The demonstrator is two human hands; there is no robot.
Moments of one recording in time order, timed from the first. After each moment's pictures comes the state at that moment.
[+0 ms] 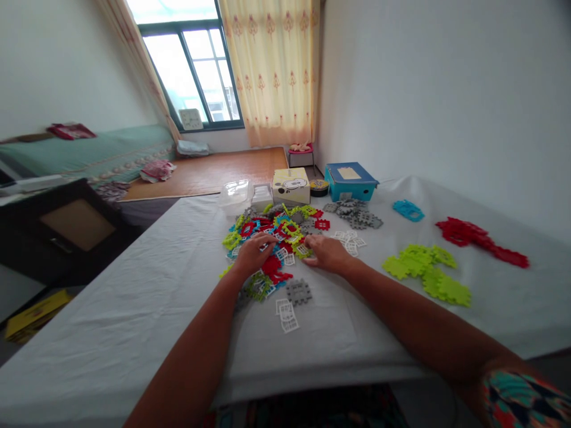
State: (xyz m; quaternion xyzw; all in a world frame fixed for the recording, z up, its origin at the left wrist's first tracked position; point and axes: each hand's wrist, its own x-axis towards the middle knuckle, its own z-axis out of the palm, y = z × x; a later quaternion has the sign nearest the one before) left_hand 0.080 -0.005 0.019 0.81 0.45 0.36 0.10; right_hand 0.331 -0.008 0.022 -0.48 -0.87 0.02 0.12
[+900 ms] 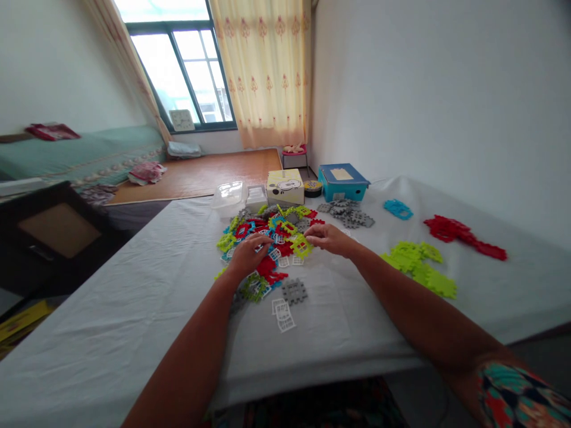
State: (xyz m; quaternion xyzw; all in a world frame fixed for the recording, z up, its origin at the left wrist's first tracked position) left_hand 0.075 -0.001 0.014 0.82 0.44 0.35 0.09; right_hand 0.359 0.013 0.036 -0.40 -0.78 0.38 0.30
